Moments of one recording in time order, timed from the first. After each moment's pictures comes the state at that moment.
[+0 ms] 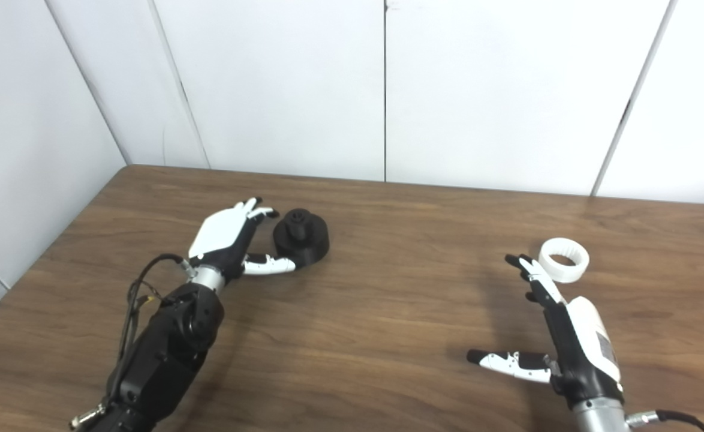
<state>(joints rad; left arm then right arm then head) -0.33 0.34 -0.18 0.17 0.81 0.31 -0.08 -0.05 -0.22 0.13 -0.22 -0.52 0.02 0.00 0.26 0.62</state>
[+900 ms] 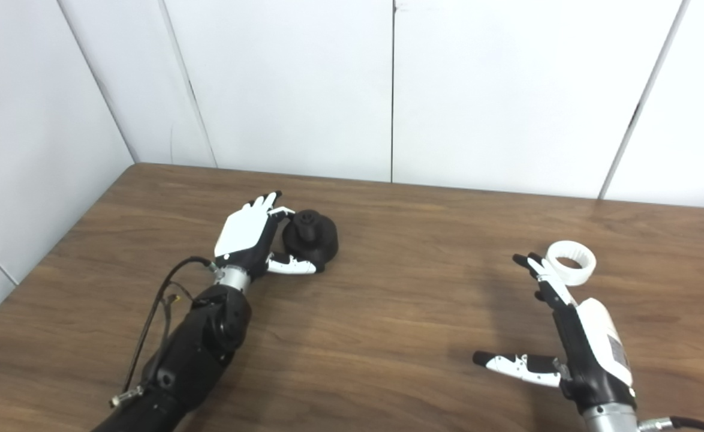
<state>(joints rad) -0.41 0.25 -0.21 0.41 0.76 0.20 0.26 -0.02 -0.23 0.10 -0.27 -0.53 0.03 0.03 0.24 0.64</state>
